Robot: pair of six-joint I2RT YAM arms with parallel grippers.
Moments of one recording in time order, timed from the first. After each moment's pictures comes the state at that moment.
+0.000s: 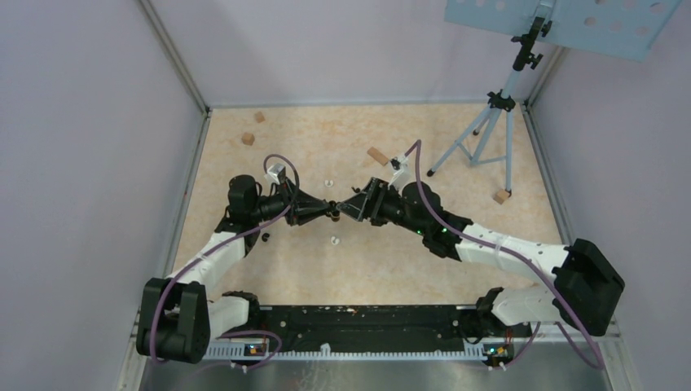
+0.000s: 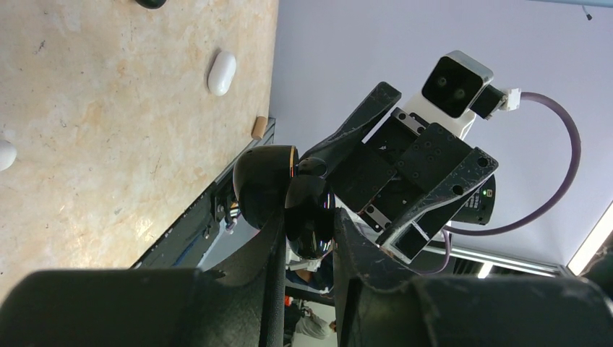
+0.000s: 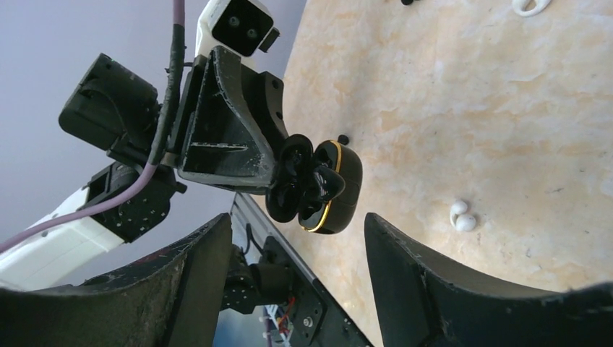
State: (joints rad) left arm -0.14 1.14 0.49 0.34 1.01 -1.37; right arm 0.90 1.25 0.73 0.31 -0.05 0.98
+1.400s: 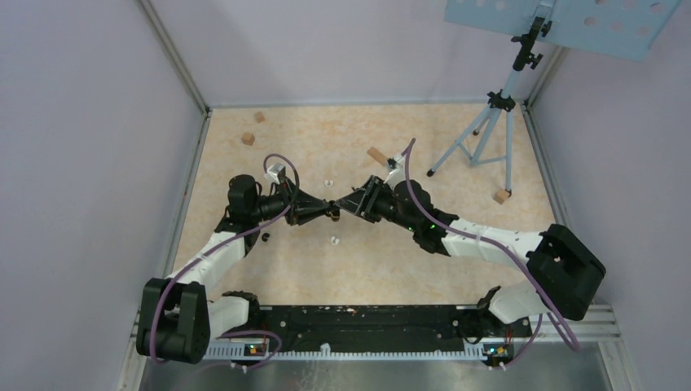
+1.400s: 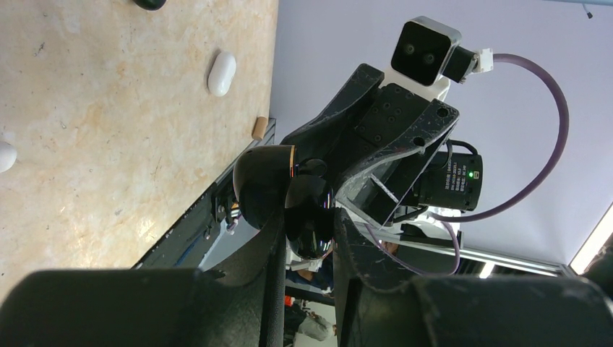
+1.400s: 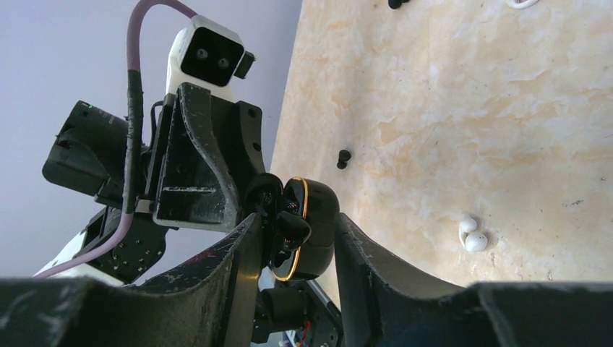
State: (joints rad) left arm -0.14 1.14 0.49 0.34 1.01 -1.37; right arm 0.88 1.39 0.73 0.45 -0.06 1.09
